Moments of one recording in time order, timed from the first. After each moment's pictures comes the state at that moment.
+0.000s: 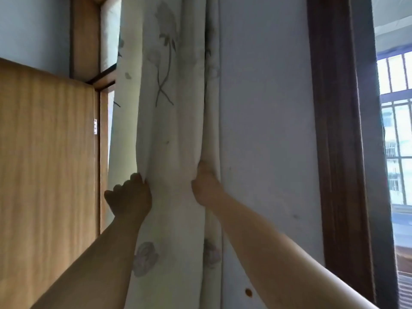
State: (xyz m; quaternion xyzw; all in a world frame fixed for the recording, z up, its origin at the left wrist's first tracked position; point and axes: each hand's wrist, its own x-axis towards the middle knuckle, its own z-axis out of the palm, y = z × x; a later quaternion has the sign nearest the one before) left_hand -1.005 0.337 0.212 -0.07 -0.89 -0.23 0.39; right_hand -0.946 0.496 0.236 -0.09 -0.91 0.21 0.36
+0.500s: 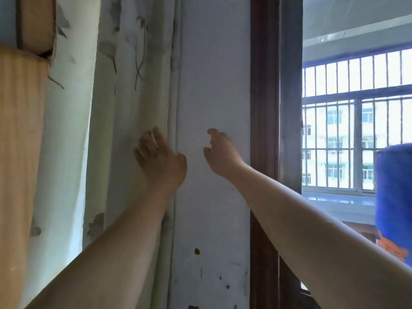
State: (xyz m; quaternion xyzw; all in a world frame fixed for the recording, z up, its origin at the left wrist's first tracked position) left_hand -0.853 0.455 0.227 -0.24 -0.79 -0.37 0.42; right_hand -0.763 0.562 0.259 -0.14 -0.88 0.10 0.44
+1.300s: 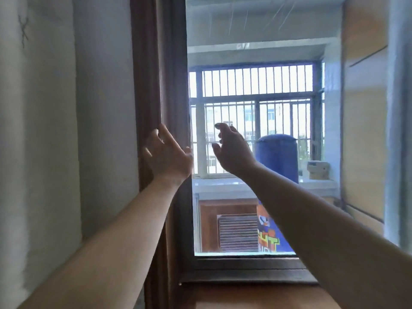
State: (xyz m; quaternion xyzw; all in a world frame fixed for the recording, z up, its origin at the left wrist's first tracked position) left_hand -0.667 0.592 0.215 -0.38 -0.75 -0.44 0.32; right_hand -0.536 0.654 0.235 -0.25 -0.82 0.00 0.52
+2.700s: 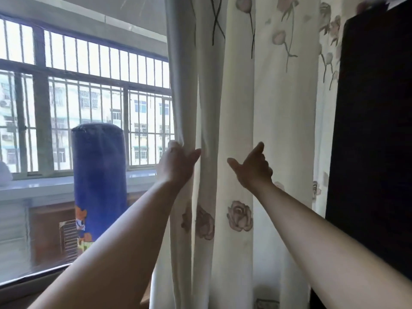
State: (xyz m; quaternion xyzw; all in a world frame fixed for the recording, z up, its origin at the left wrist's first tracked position) left_hand -0.159 0.796 0.183 -0.61 -0.56 -0.56 -0.04; right_hand 0.012 0.779 0.174 -0.67 -0.58 -0.04 0.46
